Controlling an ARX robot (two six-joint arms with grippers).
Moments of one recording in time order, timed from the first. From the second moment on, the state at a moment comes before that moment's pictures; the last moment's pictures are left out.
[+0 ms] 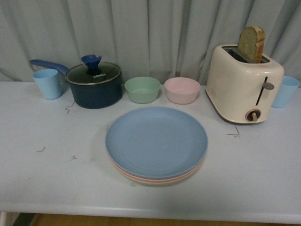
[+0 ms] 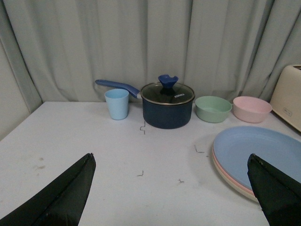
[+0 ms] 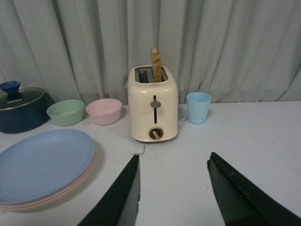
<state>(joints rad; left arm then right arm) 0.00 0.00 0.01 0.00 0.00 0.00 -0.01 0.00 0.01 0.00 0.00 0.01</state>
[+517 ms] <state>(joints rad) 0.00 0.00 0.01 0.00 0.00 0.00 -0.01 0.00 0.01 0.00 0.00 0.01</state>
